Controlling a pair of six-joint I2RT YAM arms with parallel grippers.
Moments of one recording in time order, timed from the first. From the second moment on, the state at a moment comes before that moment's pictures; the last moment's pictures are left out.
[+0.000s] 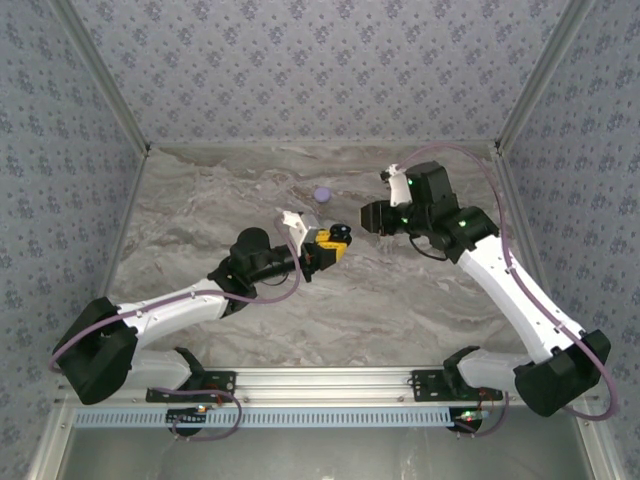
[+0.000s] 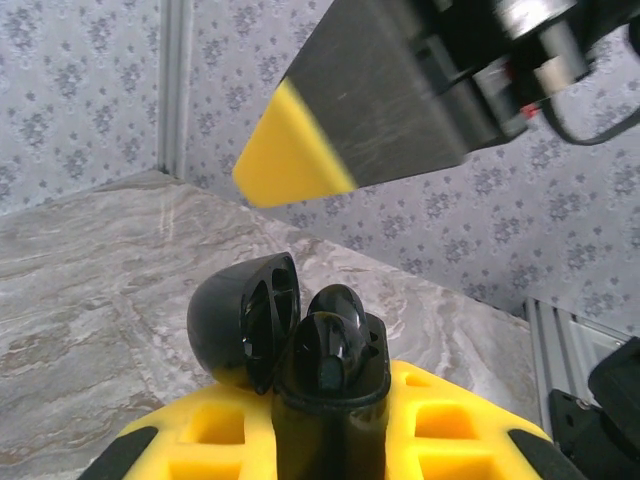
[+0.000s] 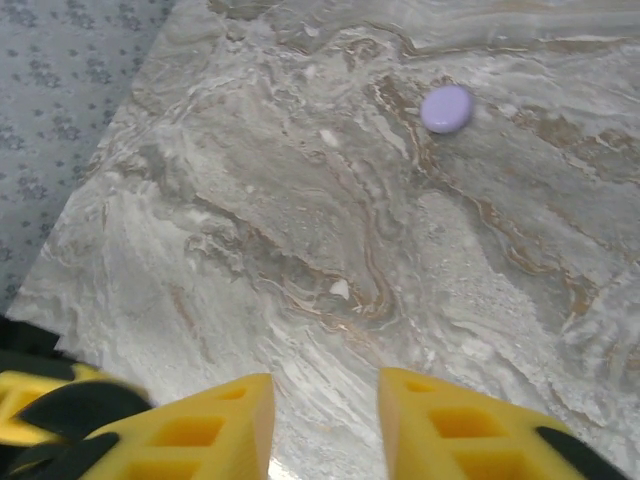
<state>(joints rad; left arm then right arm) -0.83 1.28 0.64 0.61 0.41 -0.23 0.47 1.22 1.24 -0.70 -0.28 0.32</state>
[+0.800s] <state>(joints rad) -0.83 1.30 0.68 0.68 0.51 -0.25 0.43 1.25 1.15 -0.58 -0.66 0.31</state>
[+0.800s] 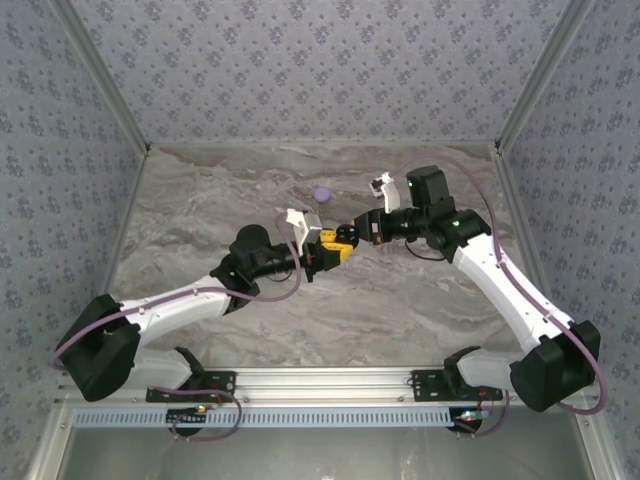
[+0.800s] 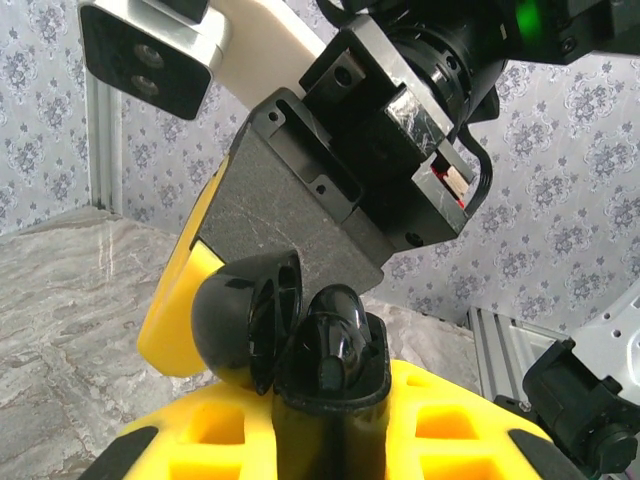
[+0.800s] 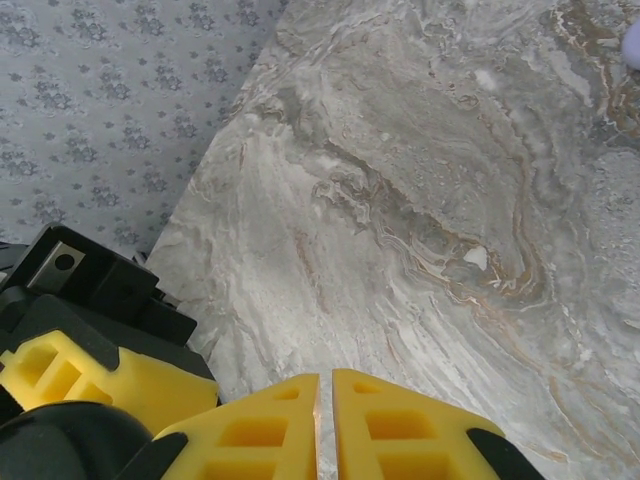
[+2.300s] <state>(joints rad) -0.63 1.81 1.19 -0.26 0.21 -0.66 0.39 1.19 1.11 -0.74 -0.16 0.34</state>
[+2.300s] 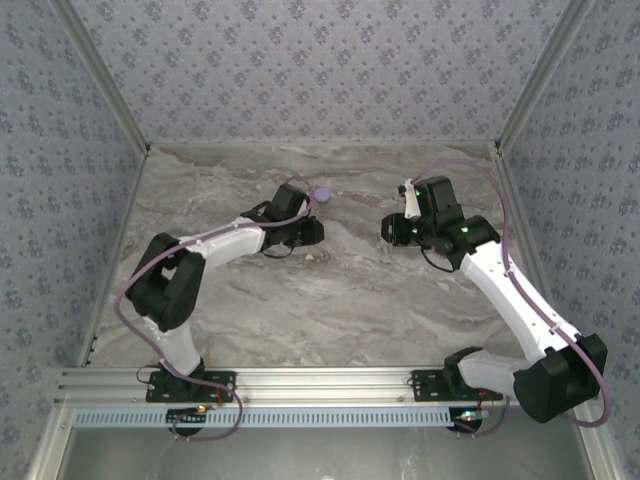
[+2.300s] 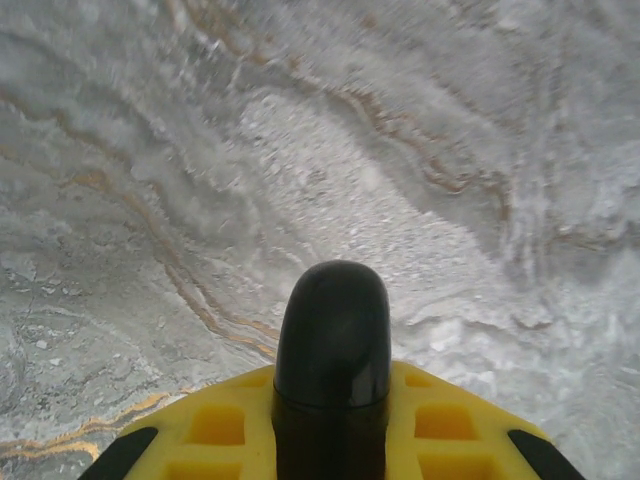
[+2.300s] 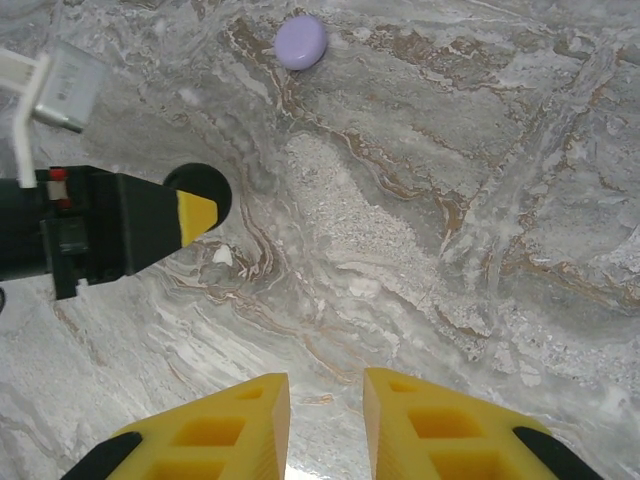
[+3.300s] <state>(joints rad) -0.60 2.03 1.34 -0.31 0.27 -0.67 0.38 1.19 1.09 -0.76 -0.16 0.35</state>
